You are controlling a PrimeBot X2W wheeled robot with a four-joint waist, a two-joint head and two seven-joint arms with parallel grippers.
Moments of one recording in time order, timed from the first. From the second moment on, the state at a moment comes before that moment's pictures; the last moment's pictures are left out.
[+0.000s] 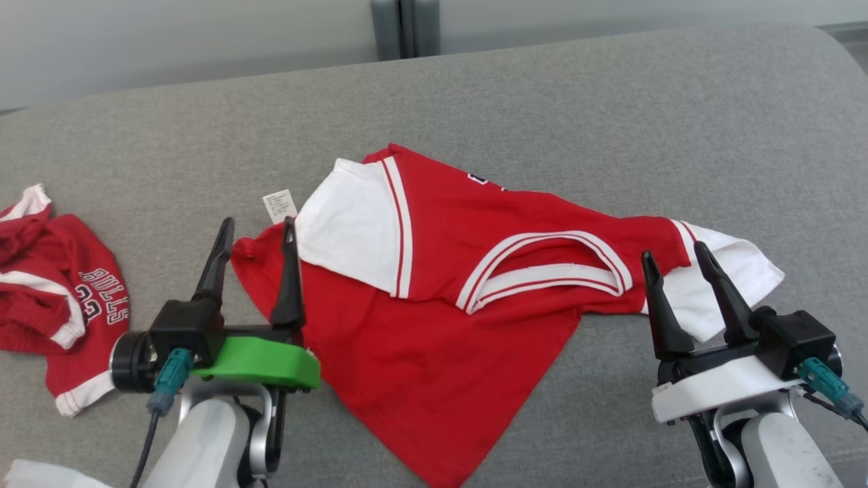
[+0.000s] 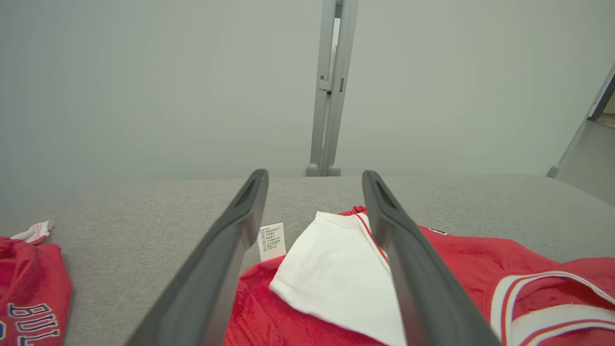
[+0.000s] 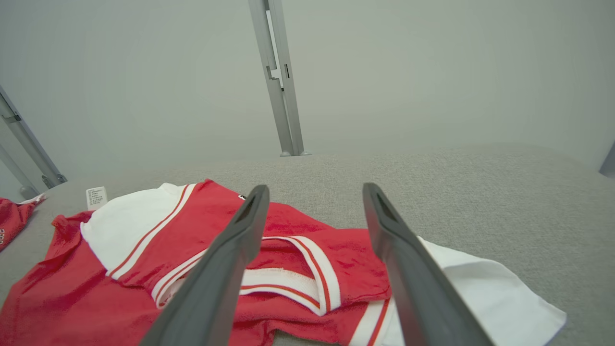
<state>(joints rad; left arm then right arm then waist) -0.29 0.21 -0.40 0.16 -0.43 0.20 -0.26 -0.08 -0.12 0.08 0.08 0.22 0.13 -0.25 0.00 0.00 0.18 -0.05</state>
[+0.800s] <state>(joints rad) -0.05 0.19 -0.21 0.19 -0.34 0.02 -0.26 0.06 -0.11 0.05 0.02 0.22 0.13 -0.17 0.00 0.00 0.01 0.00</state>
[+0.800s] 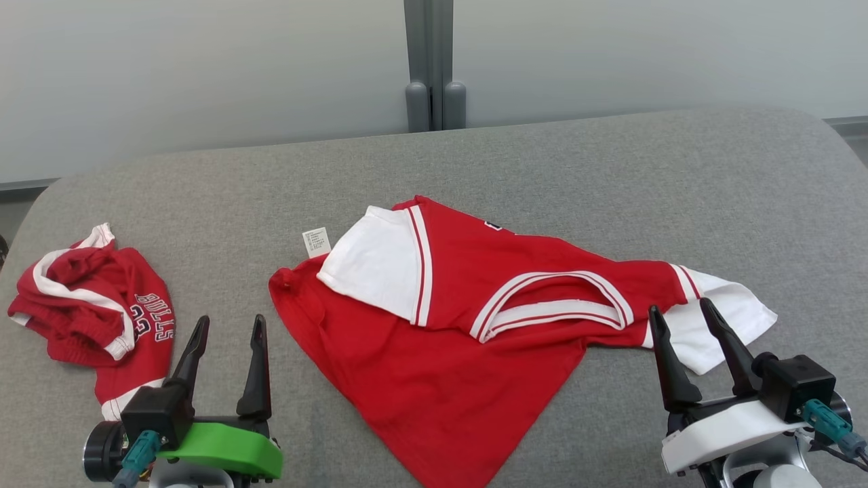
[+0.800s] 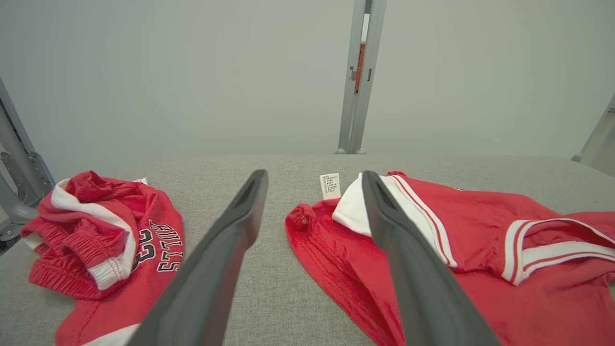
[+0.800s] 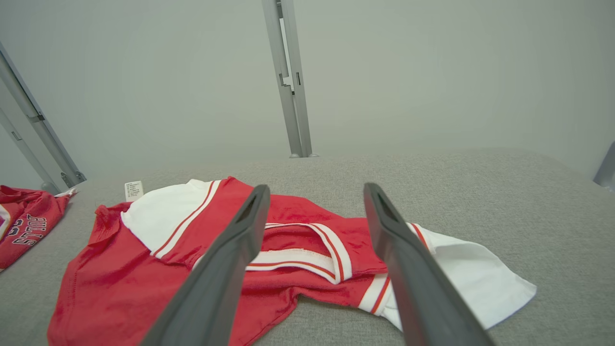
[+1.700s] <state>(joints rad) -0.16 0.13 -0.24 0.28 -0.26 -0.03 -0.18 0.01 -0.11 0.05 -0.01 0.22 0.13 -0.17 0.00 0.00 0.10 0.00</state>
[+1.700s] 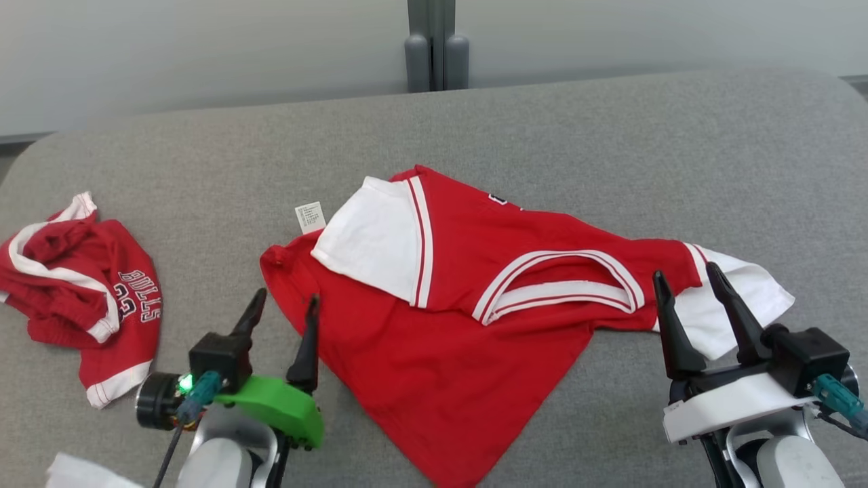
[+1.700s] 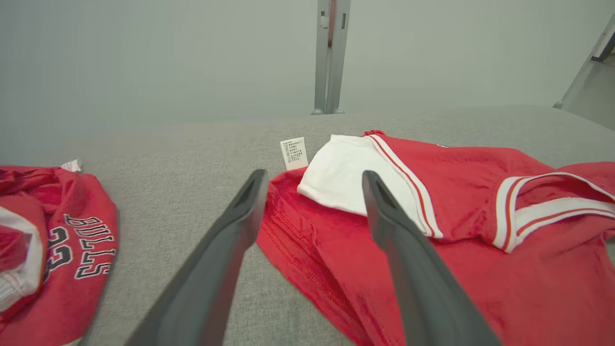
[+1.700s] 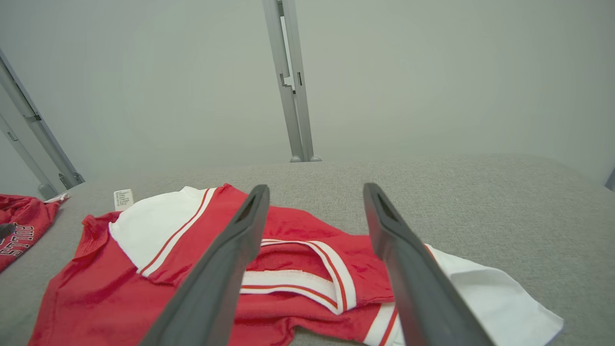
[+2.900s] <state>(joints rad) -0.78 0.28 -0.22 0.69 -0.24 -0.05 -0.07 -0.16 -0.10 0.06 0.06 0.25 0.13 -0.25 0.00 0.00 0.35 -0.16</state>
